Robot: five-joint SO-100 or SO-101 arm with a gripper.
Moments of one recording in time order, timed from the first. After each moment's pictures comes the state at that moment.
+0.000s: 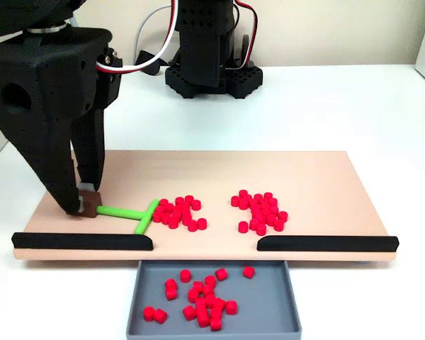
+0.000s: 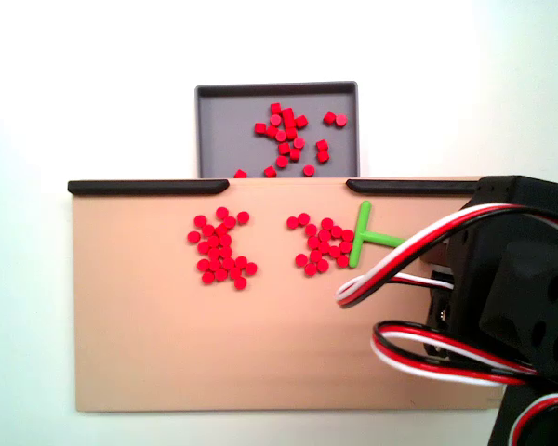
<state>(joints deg) 20.0 56.2 59.2 84.5 -184.2</state>
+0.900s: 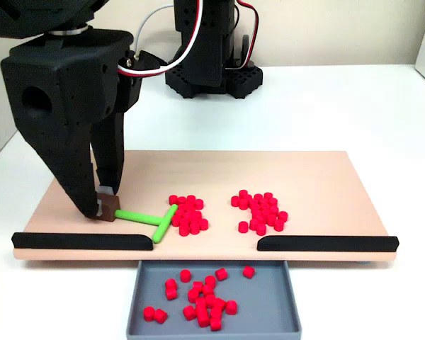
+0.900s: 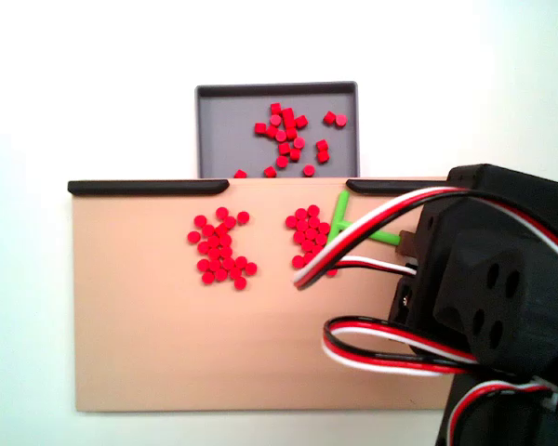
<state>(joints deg) 17.0 56.2 59.2 84.6 -175.8</state>
